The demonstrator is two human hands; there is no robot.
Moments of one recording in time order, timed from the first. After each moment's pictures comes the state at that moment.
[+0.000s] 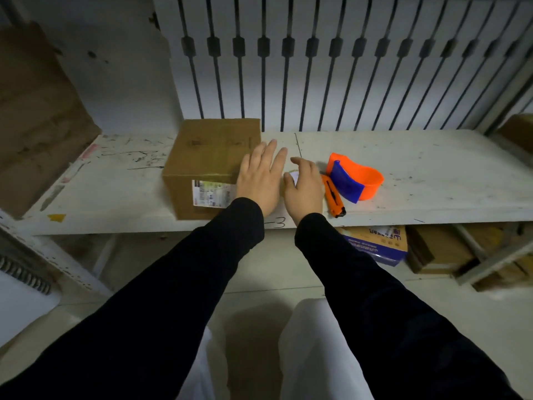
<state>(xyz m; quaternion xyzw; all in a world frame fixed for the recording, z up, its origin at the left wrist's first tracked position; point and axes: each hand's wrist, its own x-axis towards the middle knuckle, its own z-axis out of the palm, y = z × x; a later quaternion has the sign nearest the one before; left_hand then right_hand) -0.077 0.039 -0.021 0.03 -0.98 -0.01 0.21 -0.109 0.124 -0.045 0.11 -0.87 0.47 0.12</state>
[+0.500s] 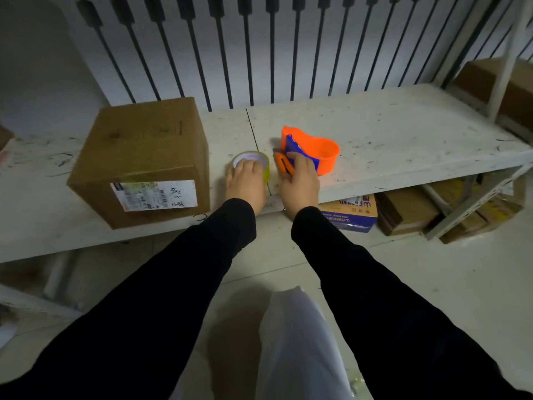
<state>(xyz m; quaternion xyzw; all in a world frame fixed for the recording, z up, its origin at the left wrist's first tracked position) -0.139 0.098 -0.082 0.04 -1.00 -0.07 0.06 -0.150 0.200 -0.089 0.03 -0.88 0.46 0.11</state>
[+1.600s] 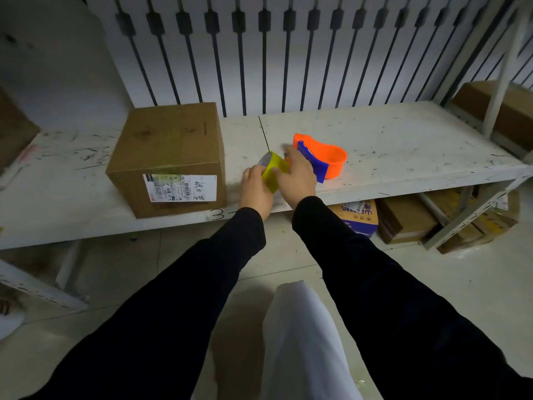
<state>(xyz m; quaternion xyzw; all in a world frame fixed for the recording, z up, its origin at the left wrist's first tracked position) -0.090 0.097 -0.059 0.13 -0.89 -0.43 0.10 -0.130 0.171 -0.053 0.05 -0.88 0.46 0.04</state>
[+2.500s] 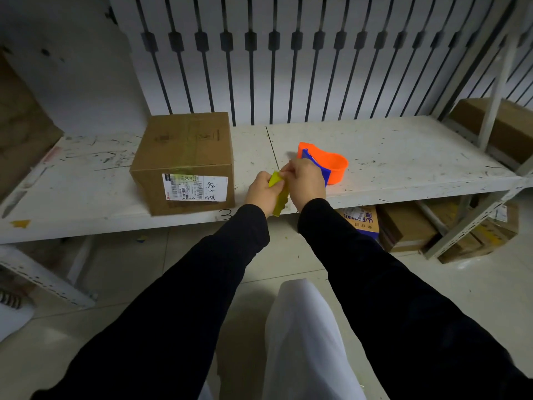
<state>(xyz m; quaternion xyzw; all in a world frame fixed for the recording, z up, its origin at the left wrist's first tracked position) -0.063 0.098 -0.033 0.15 -0.82 -0.55 0.02 -0.102 0.179 -0.030 0.08 -0.91 0.40 0.09</state>
